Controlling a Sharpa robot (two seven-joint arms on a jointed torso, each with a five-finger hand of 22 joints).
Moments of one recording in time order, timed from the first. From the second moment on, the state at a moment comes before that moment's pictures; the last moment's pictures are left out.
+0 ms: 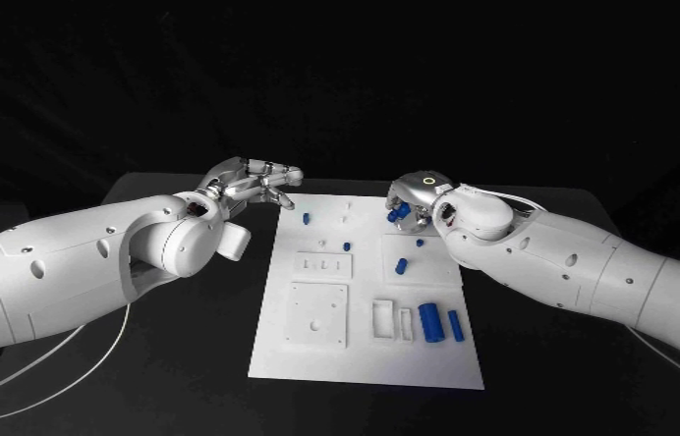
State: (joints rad) left arm 1.35 -0.83 -0.15 1.46 -0.12 -0.28 0.23; left_hand 1.34 0.00 -0.01 -0.03 0.15 0.92 0.16 0.07 0.06 1.06 0.13 0.06 0.06 1.13 0.05 0.75 0.26 0.07 0.95 0.03 0.65 0.38; right arm 1.14 -0.62 0.08 1.20 -1.89 -0.22 -0.19; right_hand 1.26 -0.21 0.59 -0.23 0.12 1.10 0.11 0.07 0.07 1.15 0.09 0.06 0.06 1.44 -0.02 0.86 0.58 0.16 1.42 -0.03 0.52 0.72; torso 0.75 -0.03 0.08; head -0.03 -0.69
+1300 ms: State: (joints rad) left arm 1.35 -0.82 -0.15 1.45 -0.12 -0.27 0.23; left_hand 1.34 0.00 -0.01 -0.03 0.13 0.92 0.17 0.07 0.06 1.06 0.13 0.06 0.06 1.13 0.05 0.75 0.25 0.07 0.95 0.03 0.65 0.38; right arm 1.13 -0.61 0.08 1.20 -1.88 -0.18 -0.20; right_hand 1.25 -0.17 0.66 -0.18 0.05 1.17 0.10 0.07 0.07 1.22 0.07 0.06 0.06 1.44 -0.02 0.88 0.59 0.15 1.44 -0.04 0.50 0.82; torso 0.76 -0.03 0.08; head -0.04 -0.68
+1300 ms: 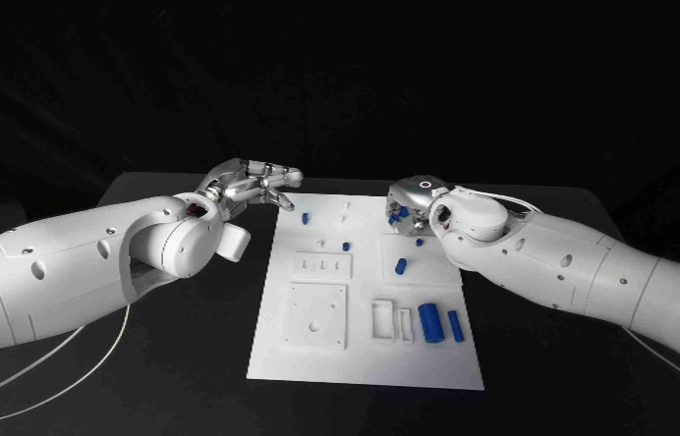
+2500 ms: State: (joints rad) left arm 1.35 -0.81 -0.15 1.44 -0.12 -0.27 0.24; left_hand 1.34 0.00 -0.01 -0.03 0.13 0.92 0.17 0.07 0.06 1.06 0.13 0.06 0.06 1.13 0.05 0.75 0.25 0.07 0.95 0.03 0.66 0.38; right arm 1.15 -0.61 0.09 1.27 -1.90 -0.23 -0.26; right_hand 1.27 -0.15 0.70 -0.23 0.06 1.23 0.09 0.06 0.12 1.30 0.05 0.06 0.06 1.44 -0.04 0.89 0.59 0.12 1.43 -0.07 0.51 0.96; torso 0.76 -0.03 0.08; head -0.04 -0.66
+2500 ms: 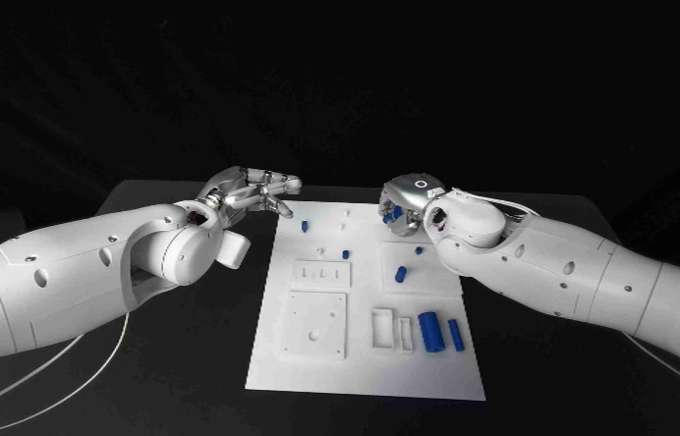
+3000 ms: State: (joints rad) left arm 1.35 -0.80 -0.15 1.44 -0.12 -0.27 0.24; left_hand 1.34 0.00 -0.01 -0.03 0.13 0.92 0.17 0.07 0.06 1.06 0.13 0.06 0.06 1.13 0.05 0.75 0.25 0.07 0.95 0.03 0.66 0.38; right arm 1.16 -0.54 0.09 1.22 -1.91 -0.29 -0.28; right_hand 1.27 -0.15 0.71 -0.22 0.06 1.23 0.09 0.06 0.12 1.30 0.05 0.06 0.06 1.44 -0.04 0.89 0.58 0.12 1.43 -0.07 0.49 0.99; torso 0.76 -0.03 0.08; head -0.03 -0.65
